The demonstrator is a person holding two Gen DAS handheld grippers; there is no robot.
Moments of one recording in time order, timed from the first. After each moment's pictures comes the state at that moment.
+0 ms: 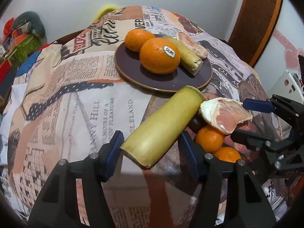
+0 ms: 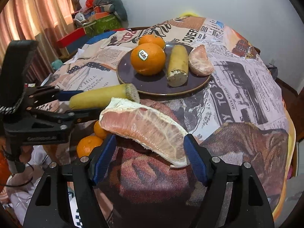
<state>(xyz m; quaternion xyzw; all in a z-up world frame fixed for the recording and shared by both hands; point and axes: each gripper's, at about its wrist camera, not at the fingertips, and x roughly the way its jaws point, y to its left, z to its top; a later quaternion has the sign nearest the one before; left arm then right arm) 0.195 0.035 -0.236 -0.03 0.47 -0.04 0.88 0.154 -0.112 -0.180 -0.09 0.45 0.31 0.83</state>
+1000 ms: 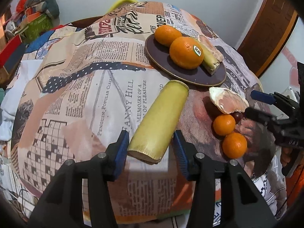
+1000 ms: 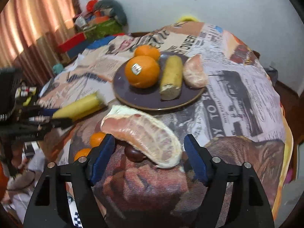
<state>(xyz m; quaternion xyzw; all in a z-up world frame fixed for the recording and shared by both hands) 0.173 0.074 -0.232 -0.07 0.49 -0.01 0.87 0.166 -0.115 -0.172 -0.10 0.45 0.32 0.83</state>
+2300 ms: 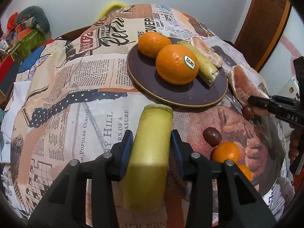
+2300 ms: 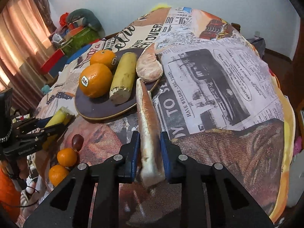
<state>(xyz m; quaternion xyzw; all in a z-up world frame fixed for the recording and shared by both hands) 0.223 0.052 -0.233 -0.03 0.48 -0.03 0.88 0.212 -0.164 -0.185 0.00 0.49 0.26 0.83</state>
